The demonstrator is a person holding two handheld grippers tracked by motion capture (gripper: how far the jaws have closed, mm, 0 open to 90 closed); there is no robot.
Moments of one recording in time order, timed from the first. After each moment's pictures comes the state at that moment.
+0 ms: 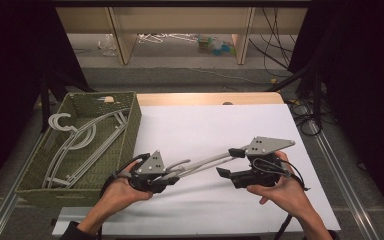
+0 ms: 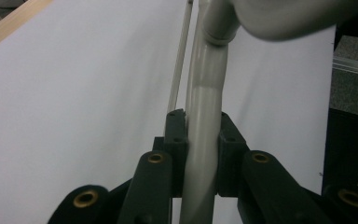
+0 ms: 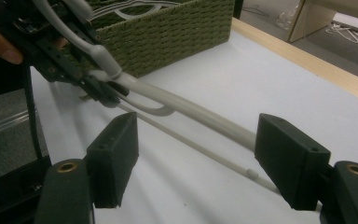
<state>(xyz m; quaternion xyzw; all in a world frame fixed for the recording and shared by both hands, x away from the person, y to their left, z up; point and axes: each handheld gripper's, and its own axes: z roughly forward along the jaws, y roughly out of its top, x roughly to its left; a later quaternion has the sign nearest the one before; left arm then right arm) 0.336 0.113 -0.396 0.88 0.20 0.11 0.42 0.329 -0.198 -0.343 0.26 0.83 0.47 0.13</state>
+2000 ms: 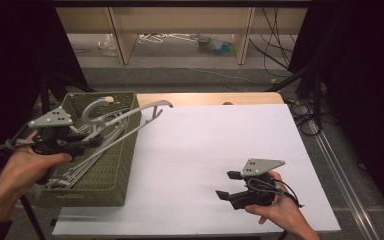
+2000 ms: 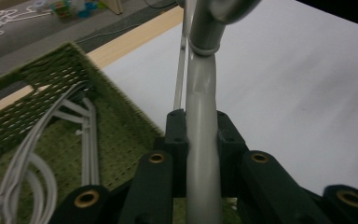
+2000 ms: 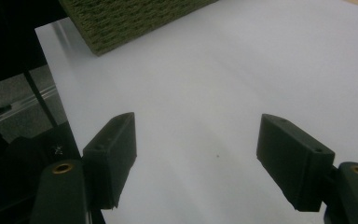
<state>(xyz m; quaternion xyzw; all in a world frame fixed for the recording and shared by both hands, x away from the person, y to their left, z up) 0.346 0.285 -0.288 0.82 0.36 0.17 0.41 0.311 -0.198 -0.397 0.27 0.85 0.44 0.08</state>
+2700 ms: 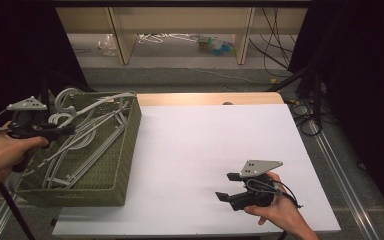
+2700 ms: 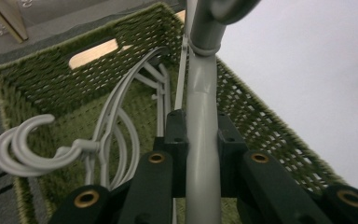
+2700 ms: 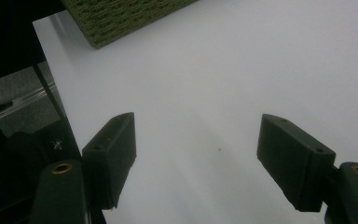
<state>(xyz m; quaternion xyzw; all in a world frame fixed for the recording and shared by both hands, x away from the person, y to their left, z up) 0.386 0.356 -0.300 0.81 0.44 0.19 0.34 0.311 -0.198 -0.403 0.28 0.86 0.43 0.07</state>
